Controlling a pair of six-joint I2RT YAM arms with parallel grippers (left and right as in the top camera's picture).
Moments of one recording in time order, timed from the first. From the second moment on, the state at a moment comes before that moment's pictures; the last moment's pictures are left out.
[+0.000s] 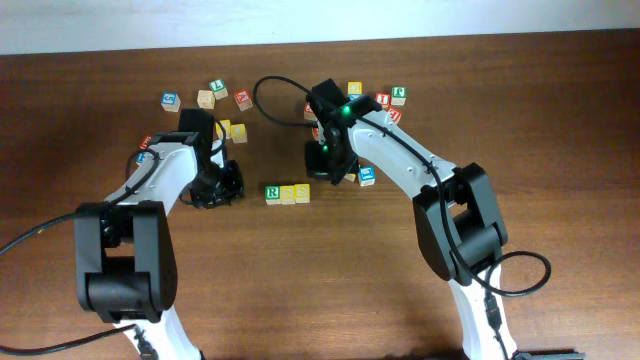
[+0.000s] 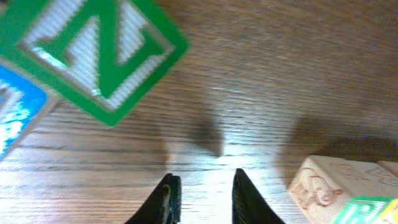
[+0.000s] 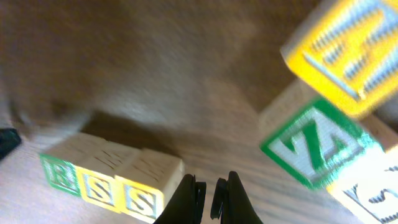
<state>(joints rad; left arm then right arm) -0.05 1.98 1.30 -0.82 0.19 -0.32 0.50 2.26 1.83 -0.94 -0.27 0.47</state>
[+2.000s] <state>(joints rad) -0.05 1.98 1.30 -0.85 0.14 -0.34 0.61 2.26 1.80 -0.84 -0.18 0.52</state>
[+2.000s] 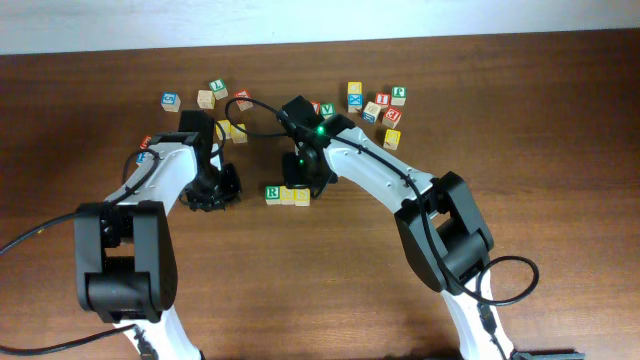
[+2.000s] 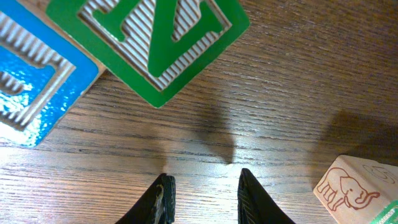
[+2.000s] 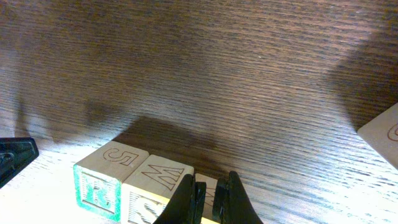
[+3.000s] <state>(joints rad) -0.04 1.98 1.31 -0.88 0.14 -0.34 0.64 2.28 1.90 -1.29 -0.19 0.51</state>
